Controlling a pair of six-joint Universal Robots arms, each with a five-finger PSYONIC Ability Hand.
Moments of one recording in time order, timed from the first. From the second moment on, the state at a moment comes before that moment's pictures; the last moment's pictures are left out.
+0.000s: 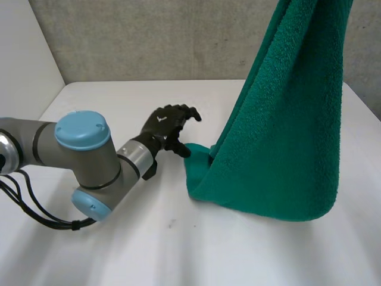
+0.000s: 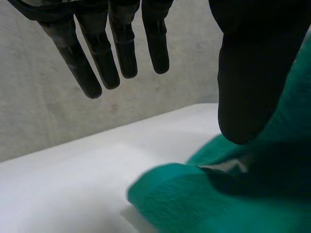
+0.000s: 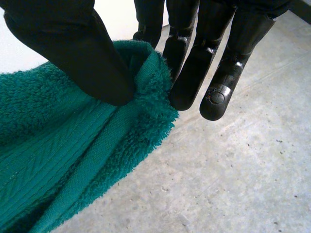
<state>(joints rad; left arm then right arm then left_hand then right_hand) 4.19 -2.26 -1.31 3.49 -1.28 3.03 1.95 -1.85 1.27 0.05 1.25 2.57 0.49 0.48 0.48 0.47 0.29 0.98 1.18 1.19 1.19 1.00</state>
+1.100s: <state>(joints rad) 4.42 -1.40 -1.93 3.36 -1.44 3.61 1.71 -1.57 1.56 0.32 1.28 2.45 1.16 1.20 1.19 1.20 0.96 0.98 1.18 1.19 1.19 1.00</state>
